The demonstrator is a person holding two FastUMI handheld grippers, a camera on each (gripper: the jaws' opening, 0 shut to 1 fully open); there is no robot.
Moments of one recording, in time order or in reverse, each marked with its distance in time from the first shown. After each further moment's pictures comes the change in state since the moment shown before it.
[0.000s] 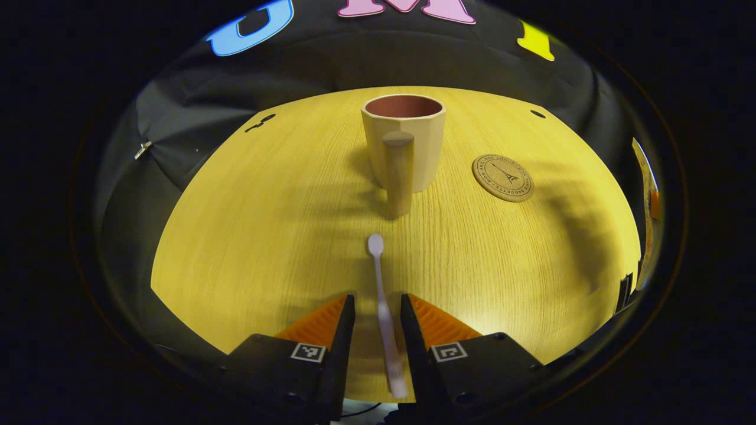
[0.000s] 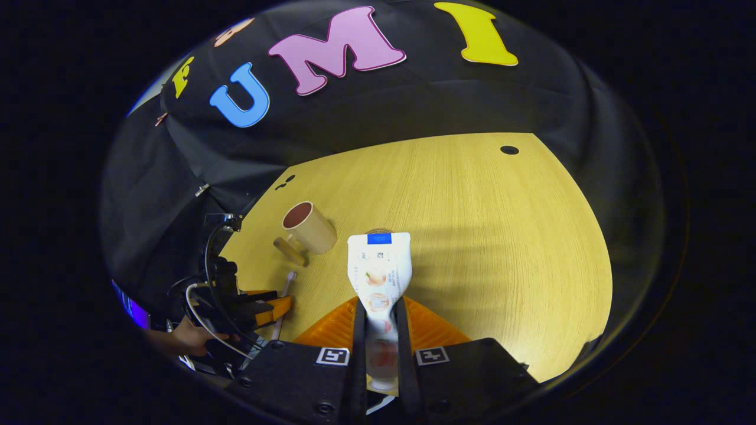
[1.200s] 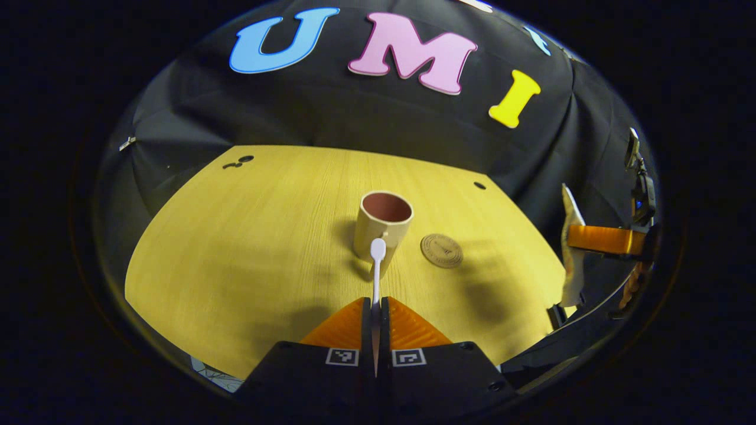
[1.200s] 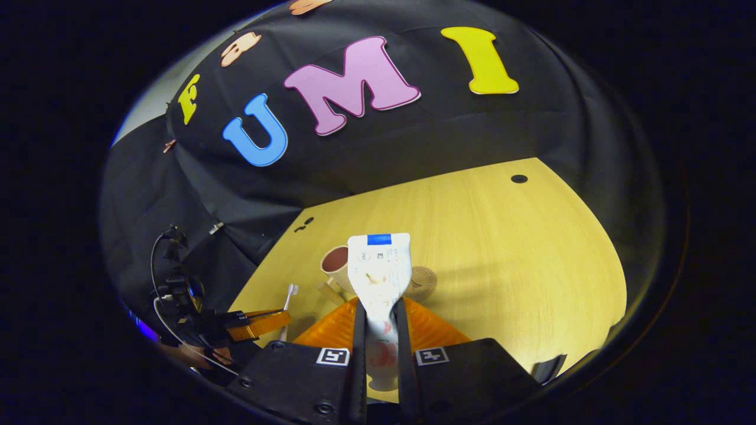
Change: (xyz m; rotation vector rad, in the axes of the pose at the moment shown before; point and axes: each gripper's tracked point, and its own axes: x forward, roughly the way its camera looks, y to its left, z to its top) left arm -0.103 0.024 0.070 -0.076 -0.324 -0.360; right arm -0.013 0.090 0.053 0.056 -0.235 0.058
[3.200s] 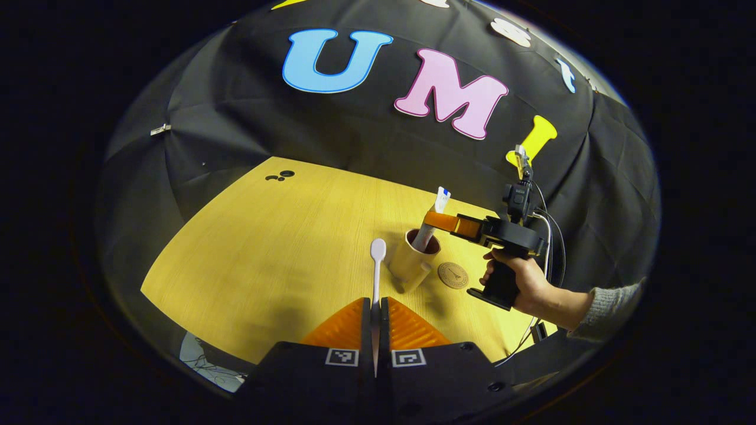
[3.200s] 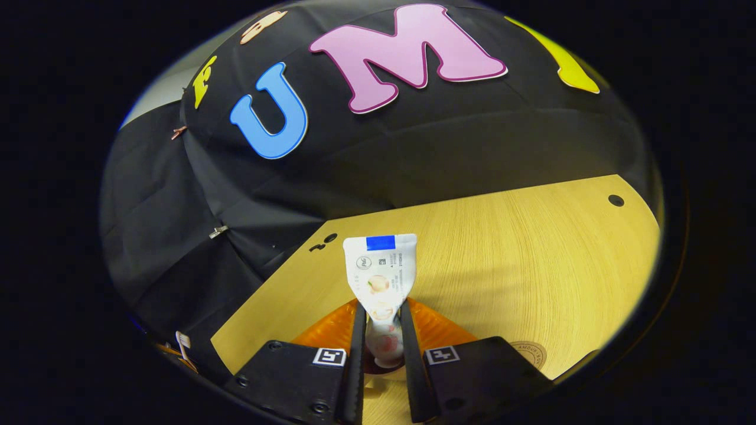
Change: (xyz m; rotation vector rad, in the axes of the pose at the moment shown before) left arm -0.084 0.066 0.032 -0.116 -0.069 0.054; right arm 0.231 0.073 0.008 -0.086 -0.045 0.109
